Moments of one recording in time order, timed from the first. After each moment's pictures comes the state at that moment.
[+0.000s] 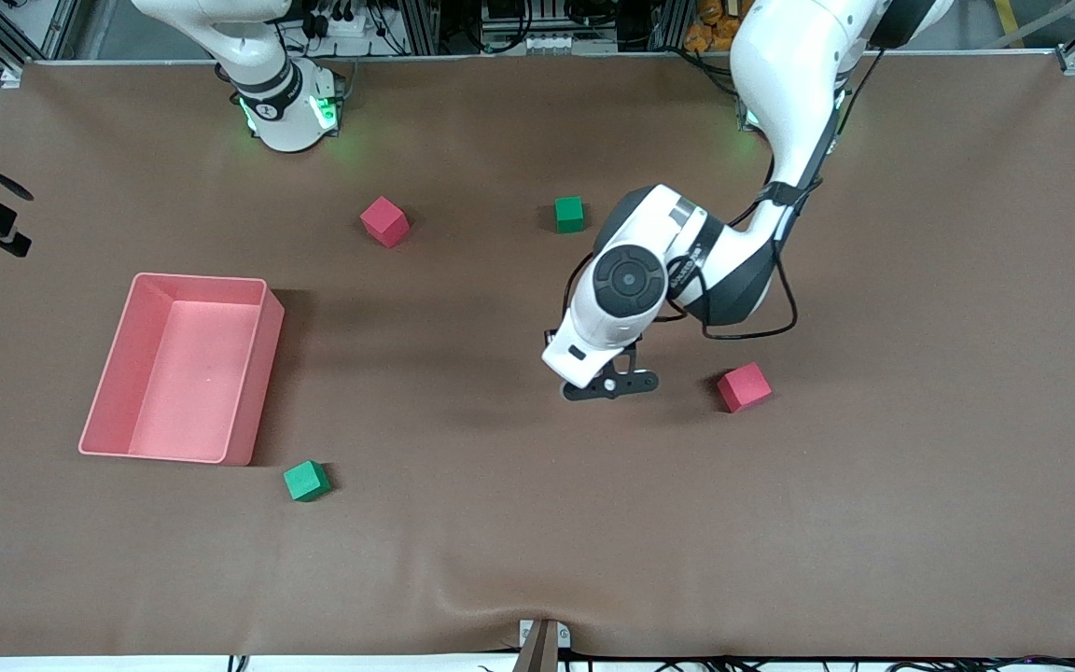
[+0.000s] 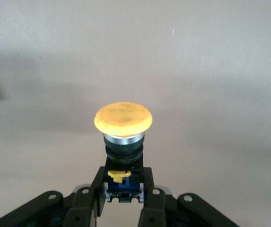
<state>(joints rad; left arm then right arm) -0.61 0.70 -0.05 -1.24 -0.12 1.91 -0.79 -0.01 0.00 -0.10 -1.50 0.03 1.54 -0.05</state>
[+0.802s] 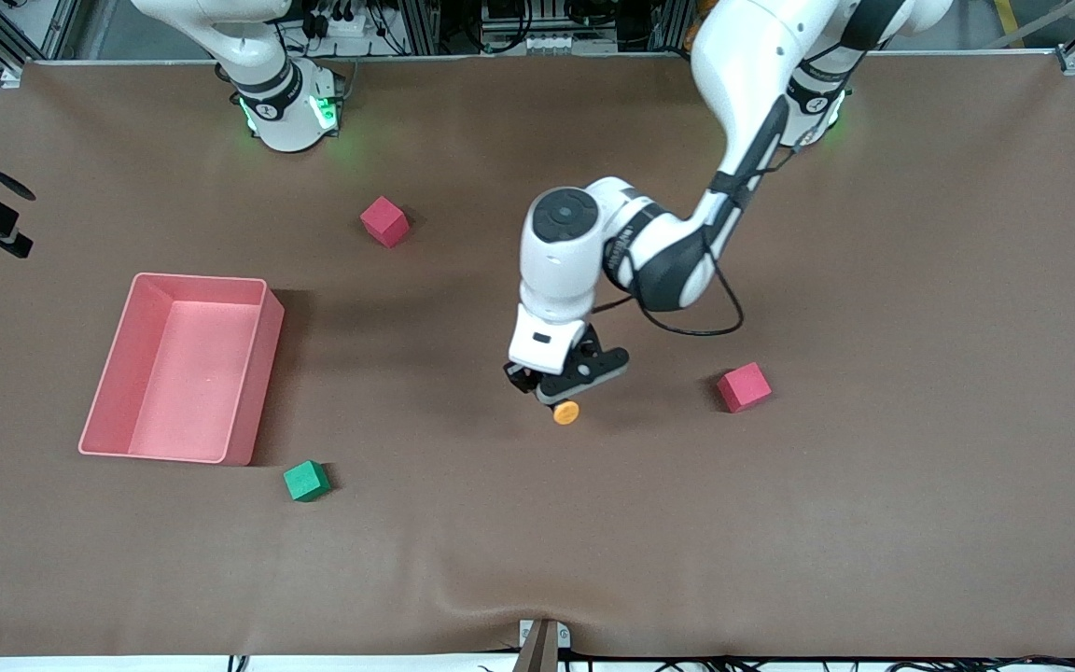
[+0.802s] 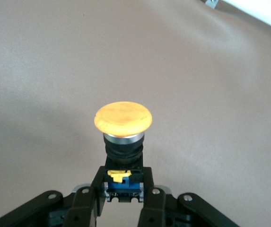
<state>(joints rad) -0.74 0.77 -0.04 -1.28 0.29 2.28 -1.41 -0.01 0.00 -0.10 -1.50 0.03 1.55 -0.05</state>
